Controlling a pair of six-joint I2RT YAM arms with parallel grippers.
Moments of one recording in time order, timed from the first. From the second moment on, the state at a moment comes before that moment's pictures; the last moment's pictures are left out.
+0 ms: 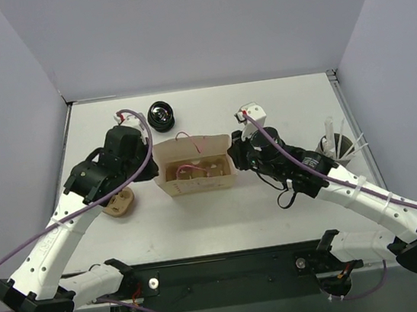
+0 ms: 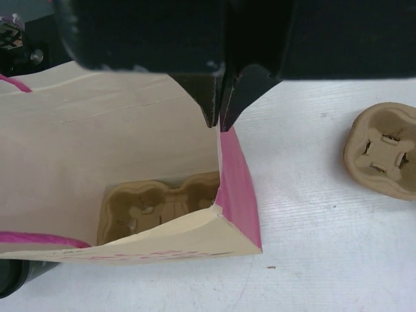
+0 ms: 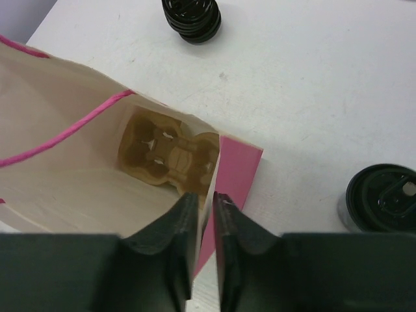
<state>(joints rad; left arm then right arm) -0.59 1.14 1.34 -0.97 -0.18 -0.52 0.87 1.12 1.07 -0.37 0.33 0.30</state>
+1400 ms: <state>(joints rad) -0.59 0.76 0.91 -0.57 0.11 -0.28 0.29 1.55 1.34 -0.80 0.02 -0.02</state>
